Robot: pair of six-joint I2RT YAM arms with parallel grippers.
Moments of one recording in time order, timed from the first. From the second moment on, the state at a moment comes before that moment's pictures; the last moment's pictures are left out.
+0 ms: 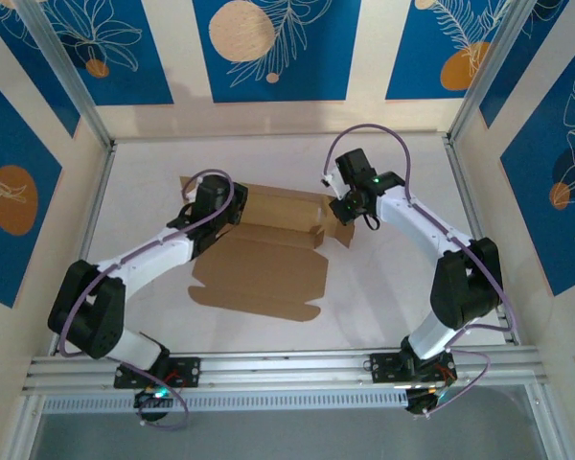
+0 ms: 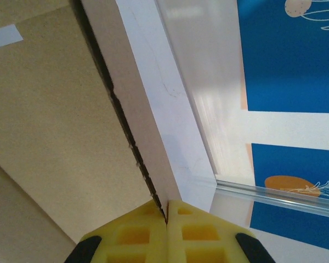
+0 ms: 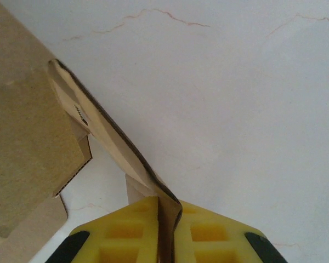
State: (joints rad) left arm -0.52 1.47 0.92 0.10 -0.14 -1.48; right arm 0.42 1.62 1.32 -0.79 0.11 -0.20
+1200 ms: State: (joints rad) left arm -0.55 1.34 0.77 0.15 -0.20 -1.20; right arm 0.56 1.53 1.19 -0.74 0.07 0.08
